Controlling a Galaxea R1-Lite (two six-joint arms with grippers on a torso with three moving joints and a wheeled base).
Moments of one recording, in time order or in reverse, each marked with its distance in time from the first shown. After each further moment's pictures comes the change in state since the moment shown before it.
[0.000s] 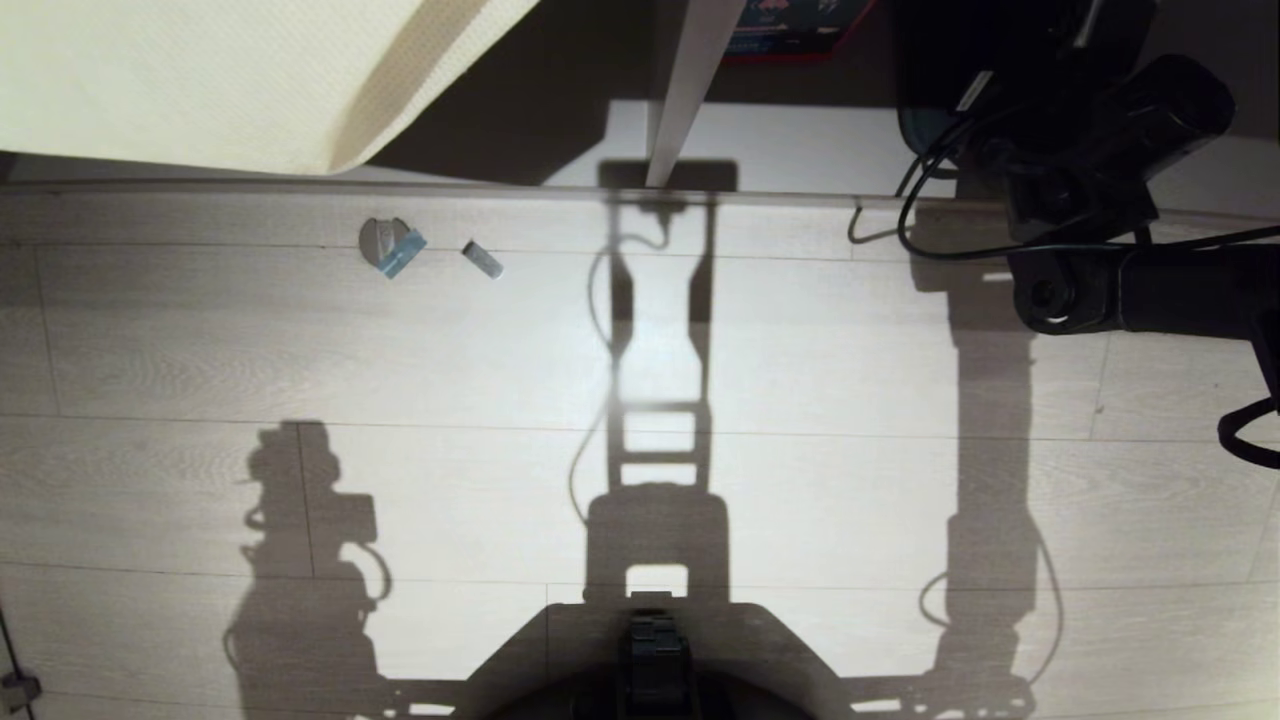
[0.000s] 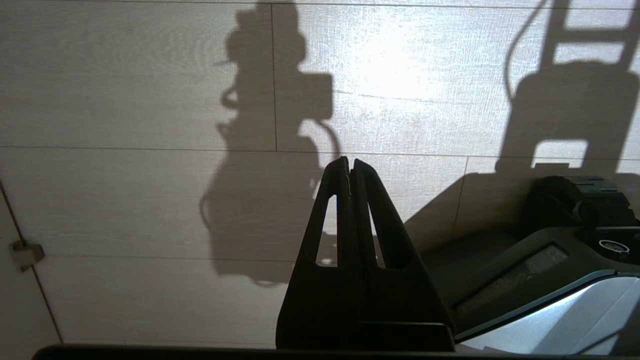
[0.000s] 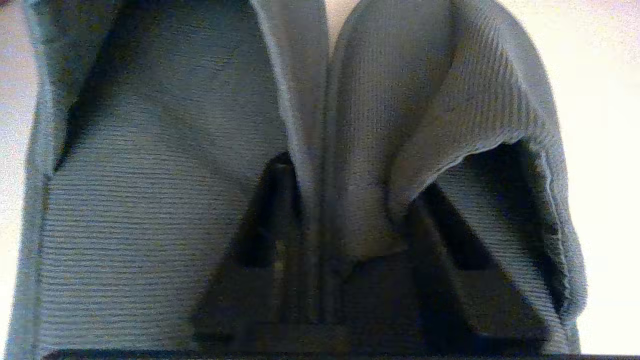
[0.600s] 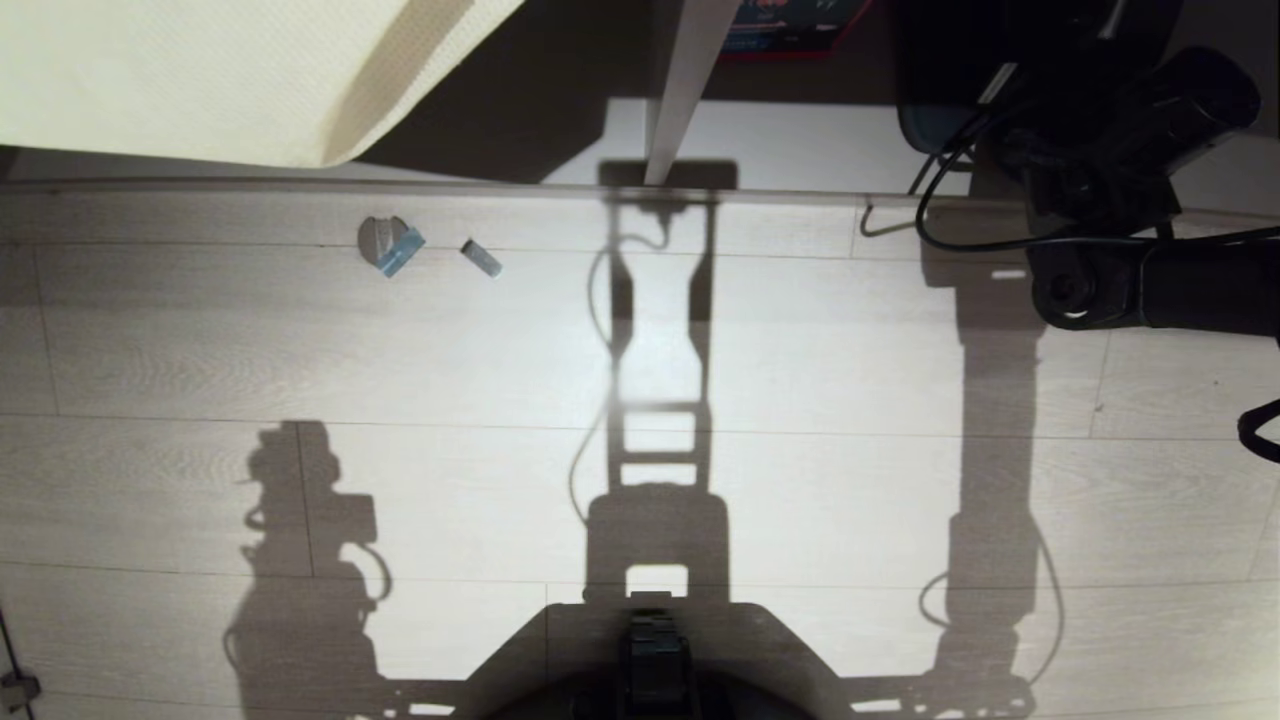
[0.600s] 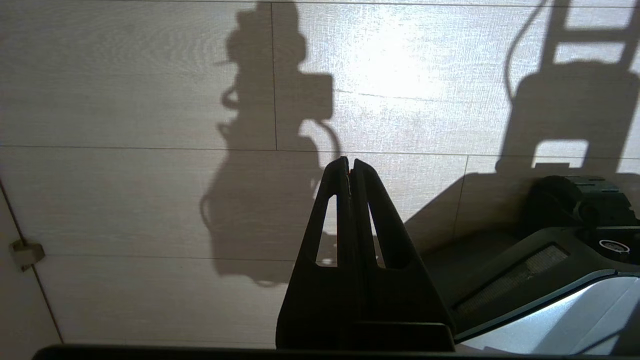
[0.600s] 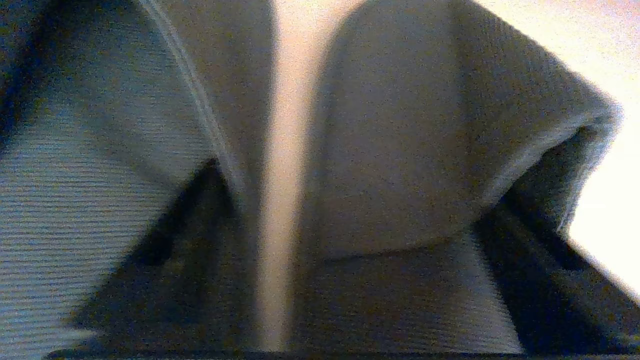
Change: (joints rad) left arm 0.000 0.000 0.000 0.000 0.000 0.001; right arm -0.001 -0.022 0.003 0.008 -0.025 0.001
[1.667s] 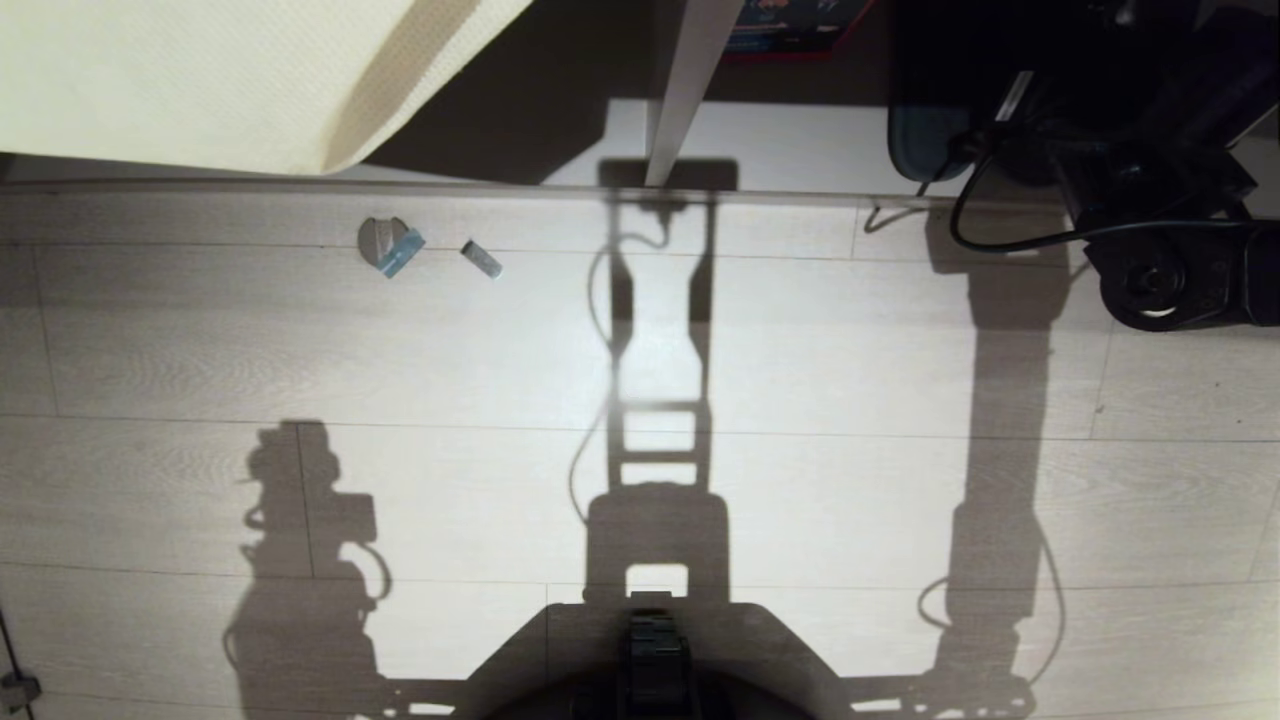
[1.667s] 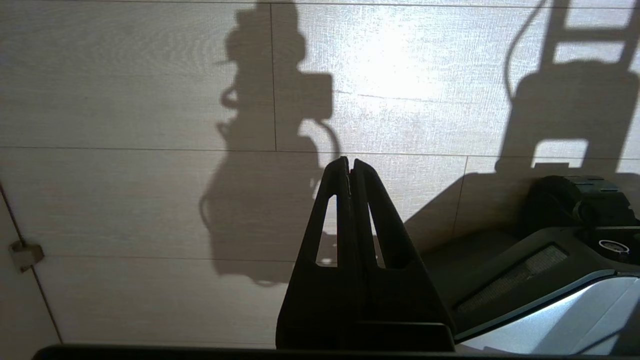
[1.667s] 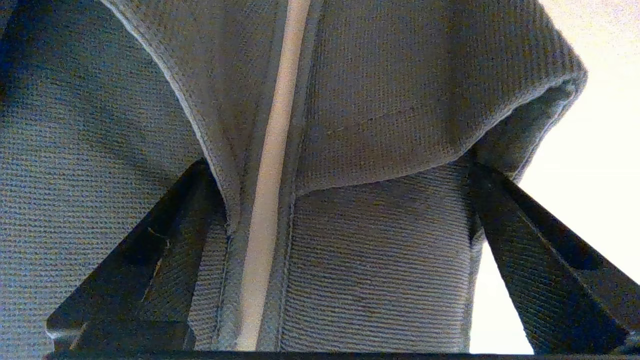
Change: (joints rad) left arm 0.000 0.000 0.000 0.000 0.000 0.000; right arm 0.007 -0.204 0.218 0.194 -0.085 -0.012
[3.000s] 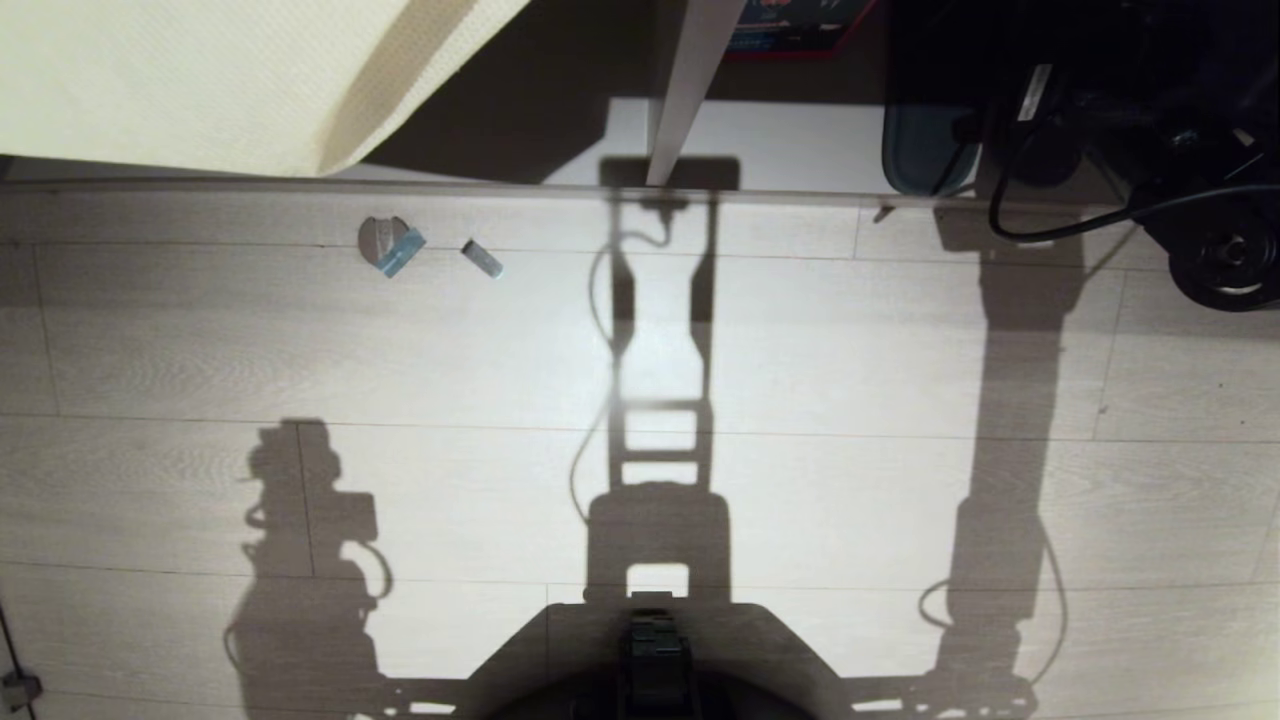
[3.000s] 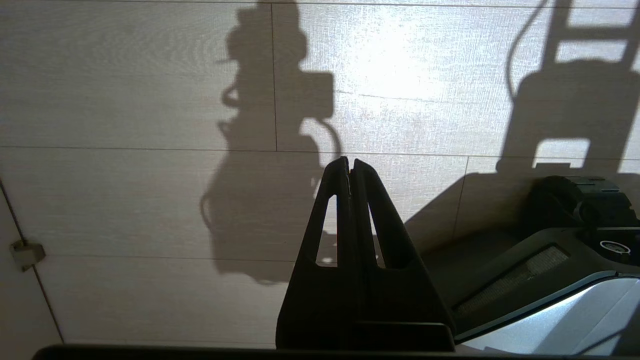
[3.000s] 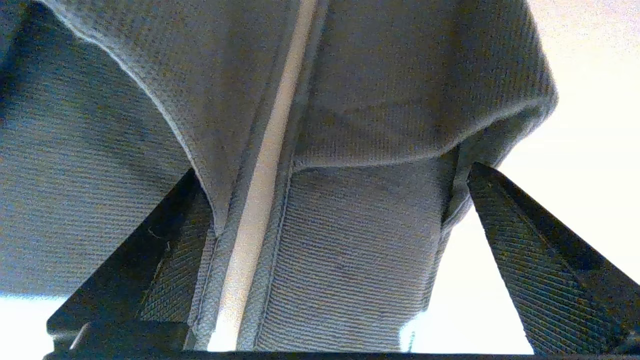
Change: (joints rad) left arm 0.000 0.000 0.000 0.000 0.001 0.000; right arm 0.026 -0.137 0.044 0.199 -0.022 -0.081
